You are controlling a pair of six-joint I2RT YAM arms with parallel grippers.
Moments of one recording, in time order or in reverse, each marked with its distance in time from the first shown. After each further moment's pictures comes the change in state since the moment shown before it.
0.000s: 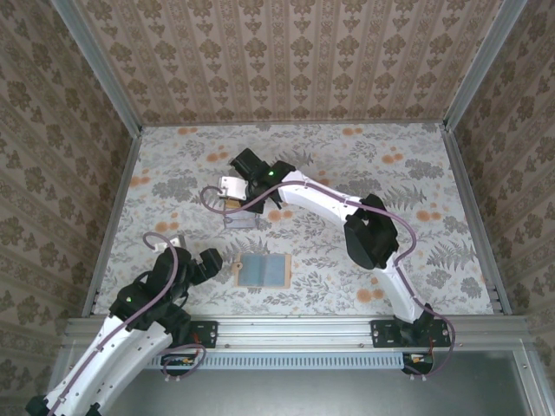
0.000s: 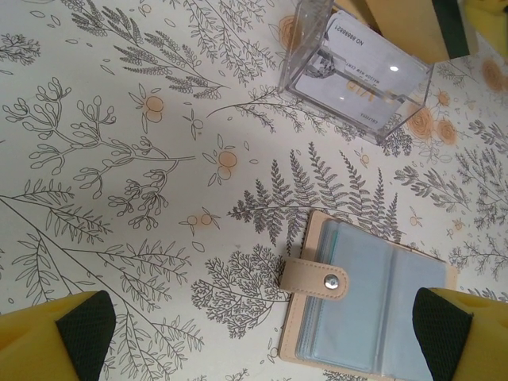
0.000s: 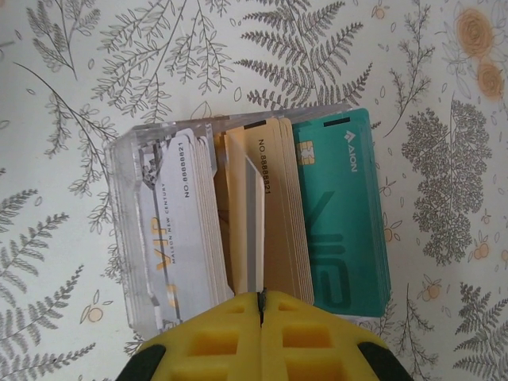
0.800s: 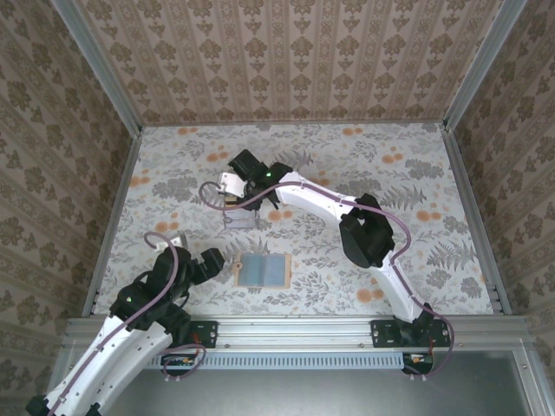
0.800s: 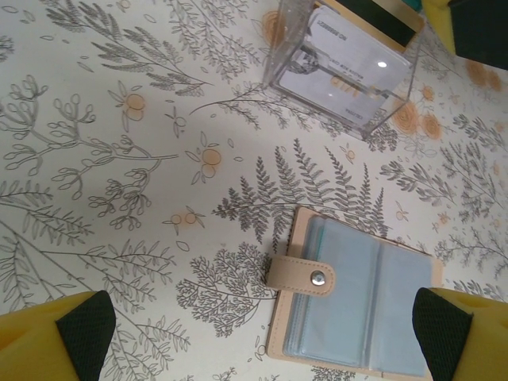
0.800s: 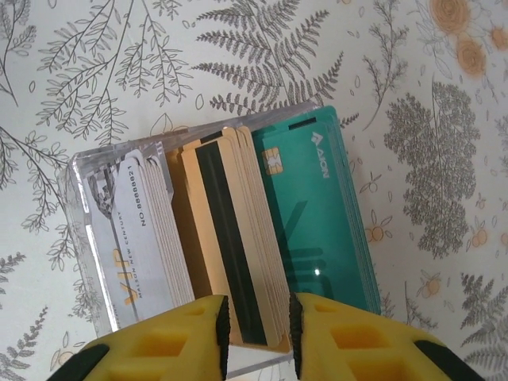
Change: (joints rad) left arm 0.001 0.000 -0.006 0.029 0.034 0.012; right arm -0.003 0.013 -0.016 0.060 0.043 0.134
